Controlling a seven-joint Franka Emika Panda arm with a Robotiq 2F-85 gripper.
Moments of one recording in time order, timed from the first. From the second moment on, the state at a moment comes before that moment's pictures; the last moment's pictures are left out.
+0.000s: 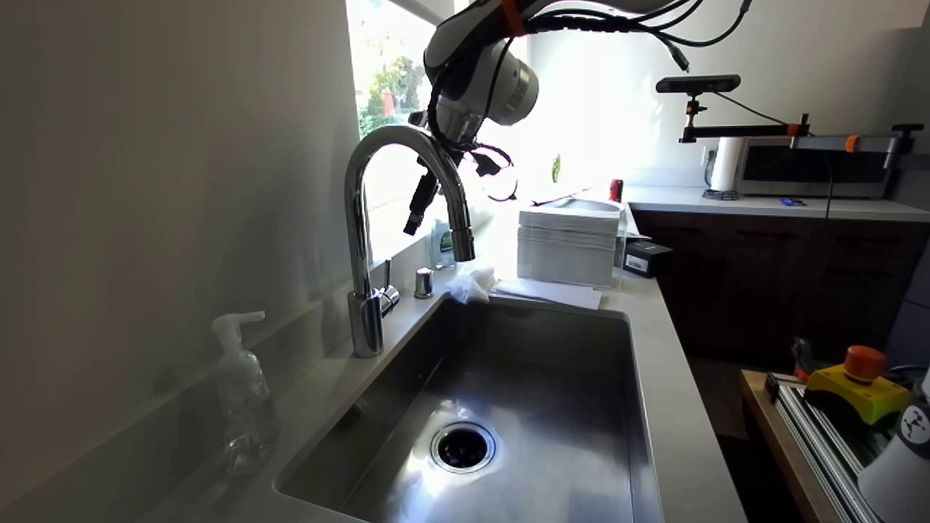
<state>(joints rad) -0.31 0.36 0.03 -1.76 0.43 2.38 -0.94</state>
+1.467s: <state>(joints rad) -0.26 -0.07 -0.14 -2.15 0.26 2.38 -0.87</state>
